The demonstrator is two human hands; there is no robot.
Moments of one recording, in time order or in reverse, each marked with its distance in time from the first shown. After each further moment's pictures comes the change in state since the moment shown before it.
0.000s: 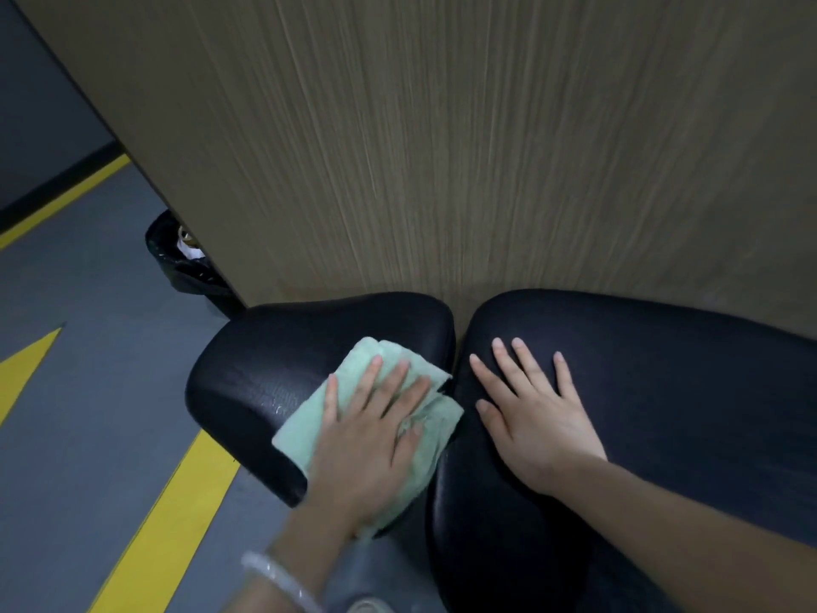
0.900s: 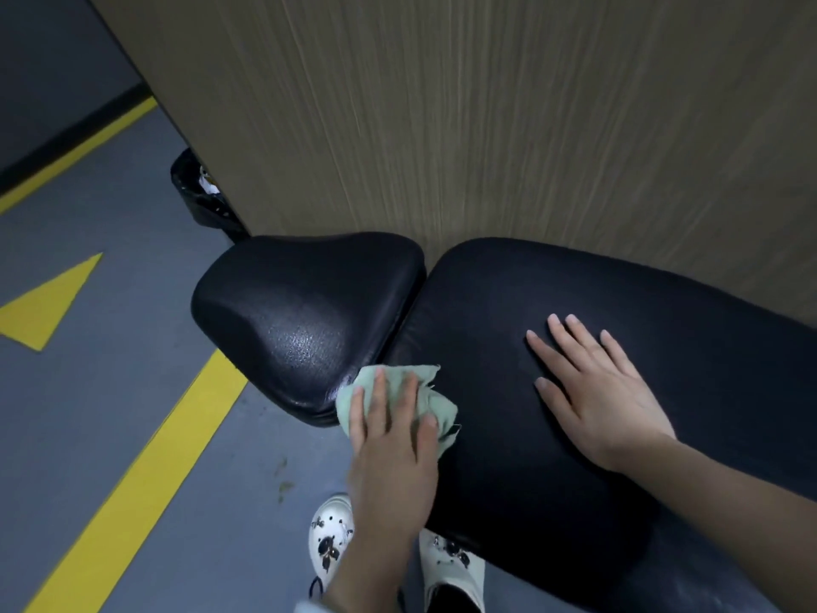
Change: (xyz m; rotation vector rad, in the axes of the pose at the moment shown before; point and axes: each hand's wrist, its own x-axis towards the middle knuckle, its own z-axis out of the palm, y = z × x) left_hand -0.076 0.150 0.015 -0.368 -0.004 -0.553; right_hand -0.084 0.115 -0.019 -0.001 -0.024 -0.093
